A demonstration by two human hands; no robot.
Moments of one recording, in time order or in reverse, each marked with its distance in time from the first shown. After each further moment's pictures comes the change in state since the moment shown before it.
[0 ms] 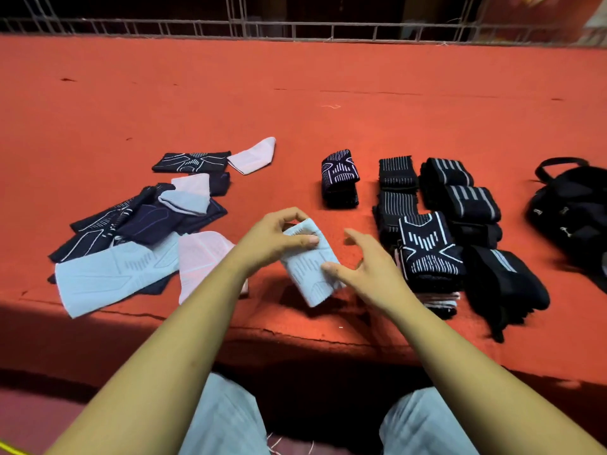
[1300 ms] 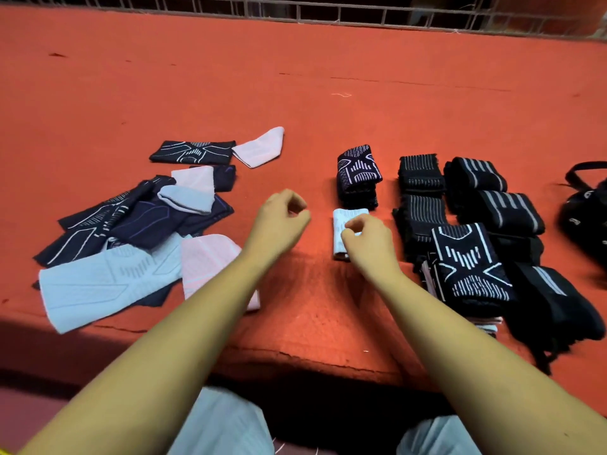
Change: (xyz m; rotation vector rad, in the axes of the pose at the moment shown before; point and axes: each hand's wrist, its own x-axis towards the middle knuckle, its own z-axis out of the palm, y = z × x) left_hand 0.049 -0.036 -0.024 0.375 0.412 -0.020; right_hand 0.089 -0.009 0.045 -0.069 0.211 0.225
